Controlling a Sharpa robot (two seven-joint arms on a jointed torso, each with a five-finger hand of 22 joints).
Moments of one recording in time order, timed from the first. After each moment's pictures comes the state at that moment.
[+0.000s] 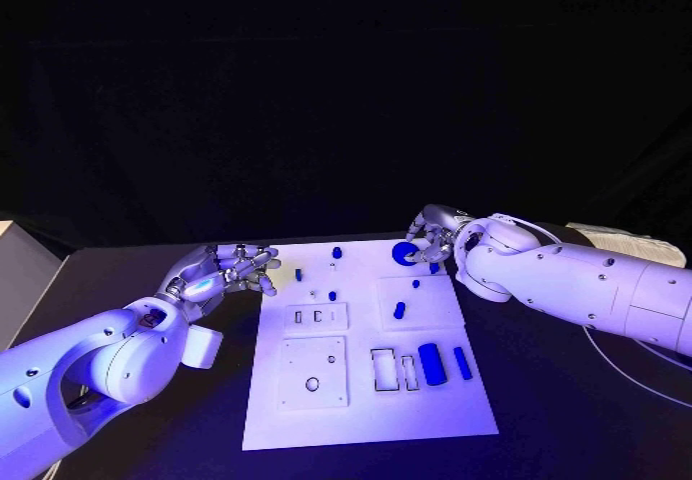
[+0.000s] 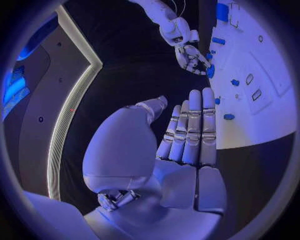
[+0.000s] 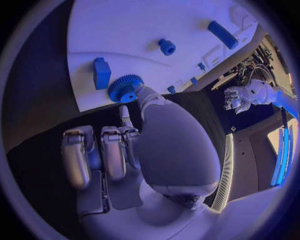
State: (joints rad) left arm 1.01 -0.95 0.27 1.64 -0.24 -0.23 0.26; left_hand 1.36 -0.17 0.53 0.17 0.05 0.90 0.19 0.22 0.21 1.12 0.14 0.07 0.07 1.10 0.07 0.53 0.57 0.17 0.99 0.16 0.65 0.35; right arm 1.39 -0.71 -0.11 1.22 -1.31 -0.33 -0.29; right_hand 1.46 -0.24 0.22 0.29 0.24 0.92 0.17 0.10 0.43 1.47 0.08 1.57 1.31 1.46 0.01 1.55 1.31 0.01 1.47 0.11 1.57 1.31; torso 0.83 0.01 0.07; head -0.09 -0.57
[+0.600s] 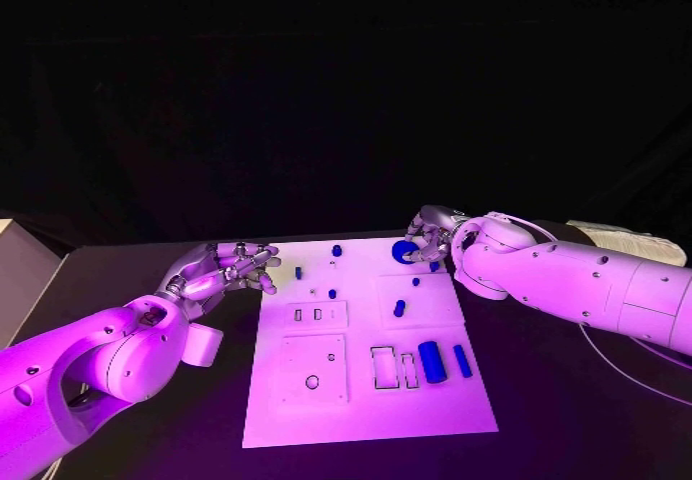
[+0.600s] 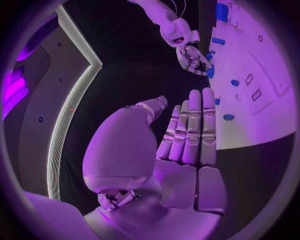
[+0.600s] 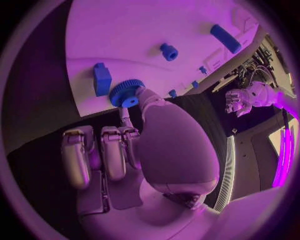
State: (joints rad) left arm 1.01 -0.95 0.27 1.64 -0.24 -0.23 0.26; left_hand 1.36 -0.17 0.53 0.17 0.05 0.90 0.19 0.22 0.21 1.12 0.14 0.07 0.07 1.10 0.07 0.53 0.57 0.17 0.99 0.16 0.65 0.35; right arm 1.39 -0.69 -0.11 1.20 -1.32 -0.30 -0.30; right_hand 1.46 -0.24 0.22 0.29 0.25 0.91 0.17 0.10 0.43 1.47 0.08 1.57 1.31 1.46 0.01 1.55 1.31 0.01 1.47 0.11 1.57 1.31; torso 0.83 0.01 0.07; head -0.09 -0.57
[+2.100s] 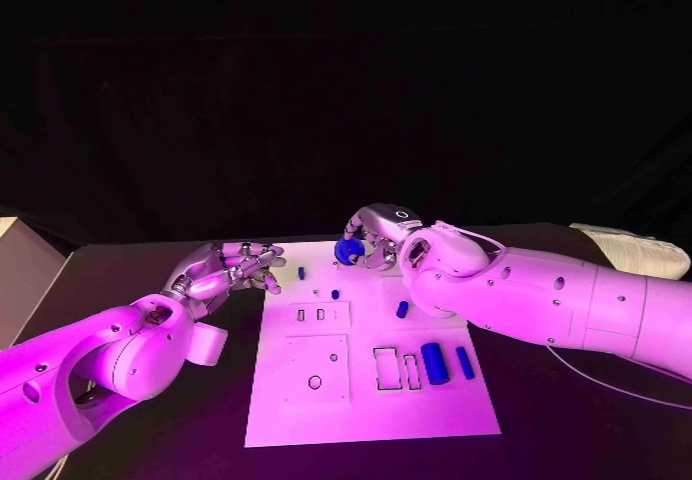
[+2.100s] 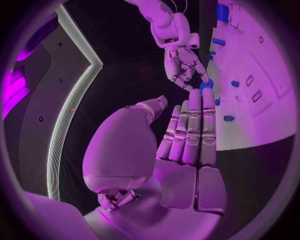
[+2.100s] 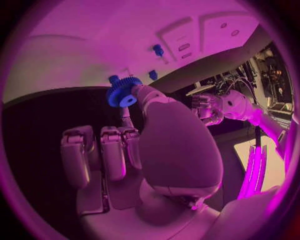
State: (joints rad) left arm 1.01 -0.94 0.27 1.64 -0.25 -0.23 0.26; left_hand 1.36 -0.17 0.53 0.17 0.05 0.90 0.19 0.22 0.21 1.12 0.14 0.07 0.07 1.10 0.07 0.53 0.58 0.17 0.98 0.16 0.66 0.35; right arm 1.39 -0.57 -0.12 1.35 -1.55 -0.45 -0.28; right_hand 1.47 -0.24 0.35 0.26 0.40 0.97 0.15 0.14 0.44 1.47 0.08 1.57 1.31 1.47 0.01 1.56 1.31 0.01 1.47 0.11 1.57 1.31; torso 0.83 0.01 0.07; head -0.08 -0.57
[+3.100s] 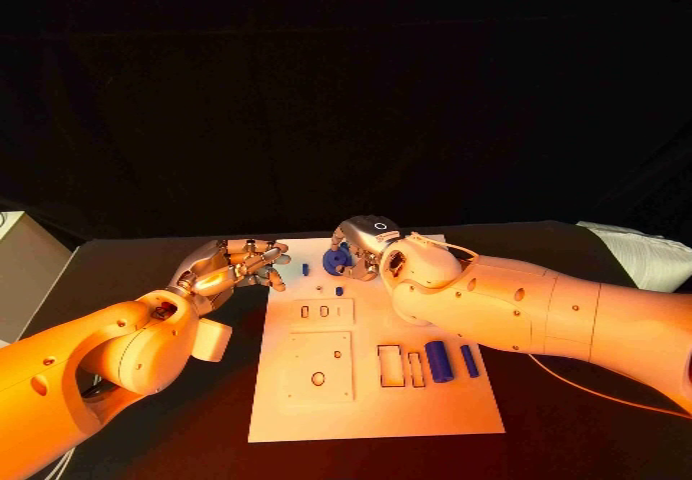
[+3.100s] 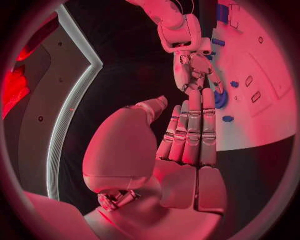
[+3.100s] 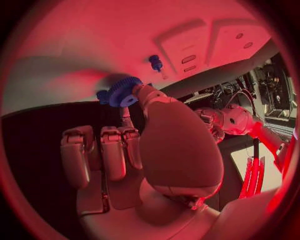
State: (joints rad) left arm 1.01 -0.94 0.27 1.64 -0.25 -0.22 0.26; left_hand 1.36 -0.17 0.53 0.17 0.05 0.90 0.19 0.22 0.21 1.12 0.14 0.07 0.07 1.10 0.07 0.53 0.58 0.17 0.98 0.16 0.66 0.35; right arm 1.35 -0.46 -0.12 1.23 -1.61 -0.44 -0.27; right_hand 1.46 -0.25 0.36 0.27 0.39 0.97 0.15 0.14 0.44 1.47 0.08 1.57 1.31 1.47 0.01 1.56 1.31 0.01 1.47 0.11 1.57 1.31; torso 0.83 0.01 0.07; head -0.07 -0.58
